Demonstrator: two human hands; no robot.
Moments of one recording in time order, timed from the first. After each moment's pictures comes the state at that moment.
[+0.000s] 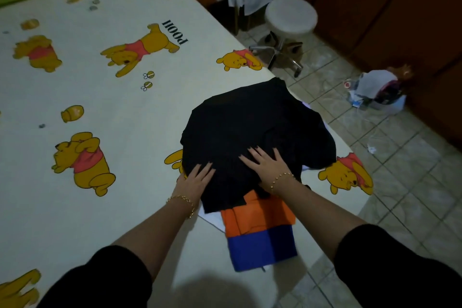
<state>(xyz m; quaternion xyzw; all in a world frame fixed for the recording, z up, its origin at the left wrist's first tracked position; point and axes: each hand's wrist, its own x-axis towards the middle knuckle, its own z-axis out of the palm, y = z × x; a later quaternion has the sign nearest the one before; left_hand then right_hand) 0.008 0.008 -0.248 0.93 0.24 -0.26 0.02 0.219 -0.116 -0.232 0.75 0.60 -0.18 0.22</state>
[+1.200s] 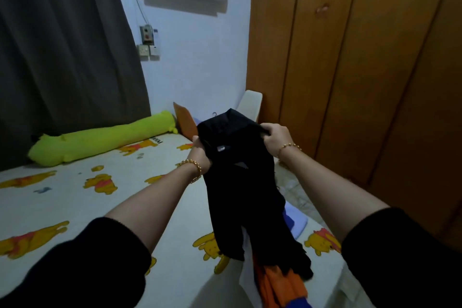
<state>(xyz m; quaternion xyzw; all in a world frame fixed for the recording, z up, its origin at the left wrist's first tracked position) -0.087 -0.021 0.158 0.84 0.36 0.24 0.33 0.064 -0.165 0.198 0.82 0.40 0.04 -0.39</state>
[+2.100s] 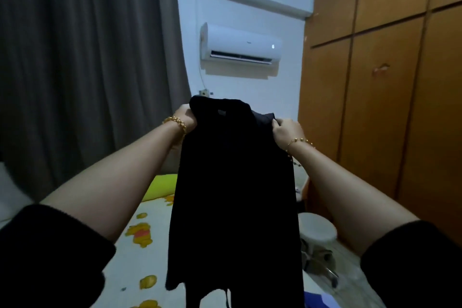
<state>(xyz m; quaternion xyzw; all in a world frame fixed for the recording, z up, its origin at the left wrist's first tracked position) -0.110 0.043 0.401 0.79 0.38 0.43 0.23 0.110 -0.060 0.369 0.77 0.48 0.11 -0.40</state>
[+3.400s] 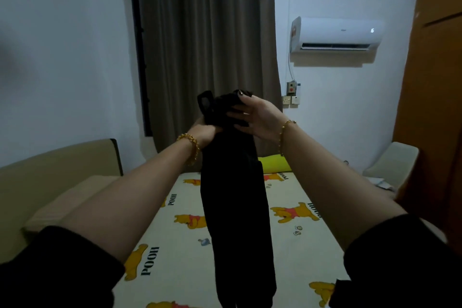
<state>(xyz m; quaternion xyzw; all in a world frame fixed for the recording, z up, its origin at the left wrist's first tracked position) -0.451 -0.066 0.351 0.67 0.47 0.45 0.36 -0.292 -0.112 0.380 0.33 0.57 -0.51 -0.56</state>
